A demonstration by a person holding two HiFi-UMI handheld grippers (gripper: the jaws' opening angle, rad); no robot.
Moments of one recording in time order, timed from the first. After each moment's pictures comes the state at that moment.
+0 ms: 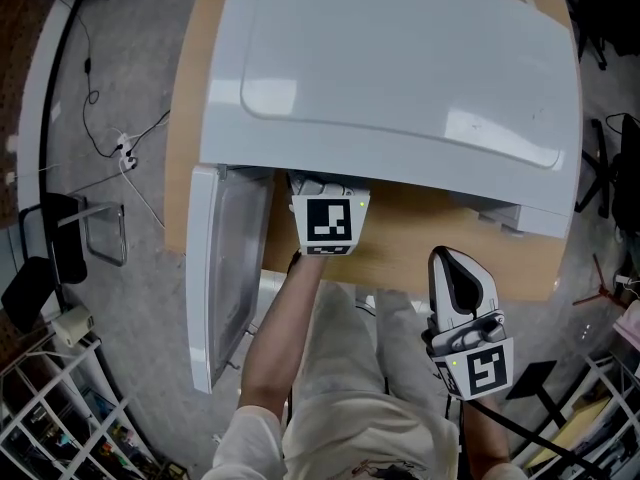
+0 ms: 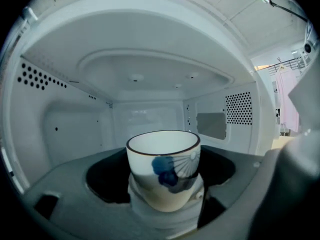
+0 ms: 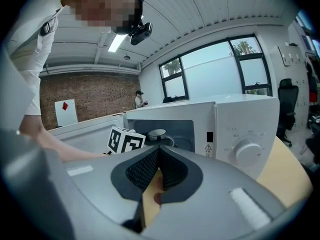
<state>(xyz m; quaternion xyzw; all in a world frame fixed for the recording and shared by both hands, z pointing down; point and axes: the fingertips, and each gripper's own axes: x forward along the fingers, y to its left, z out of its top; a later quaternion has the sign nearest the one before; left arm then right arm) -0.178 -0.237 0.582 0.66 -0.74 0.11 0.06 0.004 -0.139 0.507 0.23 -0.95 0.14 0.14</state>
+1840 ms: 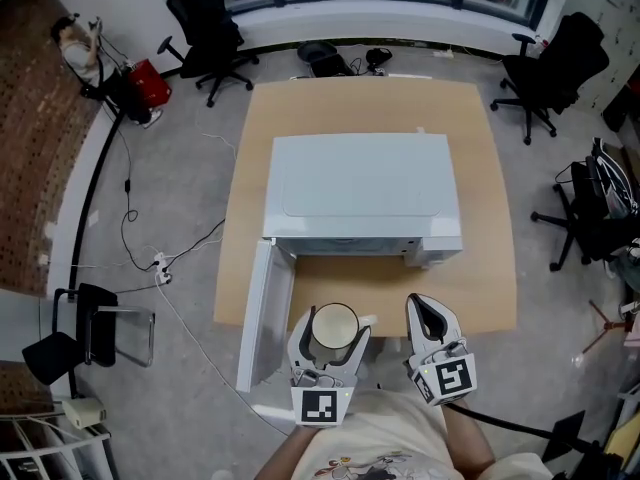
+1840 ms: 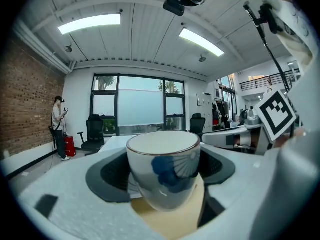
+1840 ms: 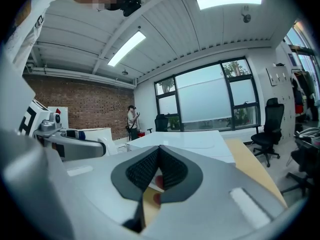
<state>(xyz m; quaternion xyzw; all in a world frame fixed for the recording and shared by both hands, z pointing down) -0.045 -0.025 0.348 0.69 -0.73 0.04 0.05 0.050 -0.094 0.371 0.29 -0.95 0.09 0.07</state>
